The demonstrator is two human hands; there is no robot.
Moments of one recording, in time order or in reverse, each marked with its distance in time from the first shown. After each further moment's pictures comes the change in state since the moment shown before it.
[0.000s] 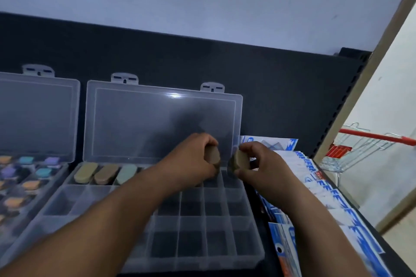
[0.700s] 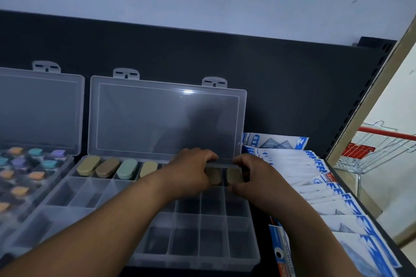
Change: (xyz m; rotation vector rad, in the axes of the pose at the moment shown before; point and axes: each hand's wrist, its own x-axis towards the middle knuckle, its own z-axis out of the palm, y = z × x) left_hand 0.007 -0.012 0.024 0.252 -0.104 -0.062; right_hand 0.003 0.010 0.013 -0.103 -0.202 0.025
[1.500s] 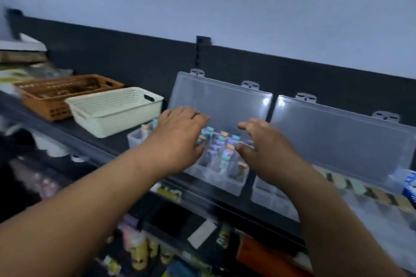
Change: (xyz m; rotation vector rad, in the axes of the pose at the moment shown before) left_hand -0.320 -0.188 -0.167 0.614 0.574 -0.225; right_hand -0.082 -0.326 0.150 -0.316 0.034 -0.551
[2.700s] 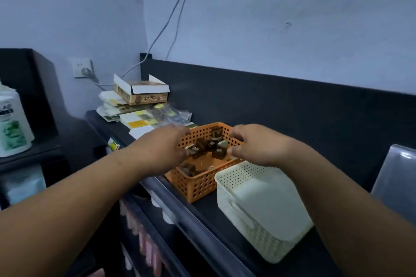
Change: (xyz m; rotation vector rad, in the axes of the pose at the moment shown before) left_hand 0.006 -0.481 -0.023 -0.030 -0.205 -0.531; right_hand 0.359 -0.351 0.148 0.122 -0.321 -0.333
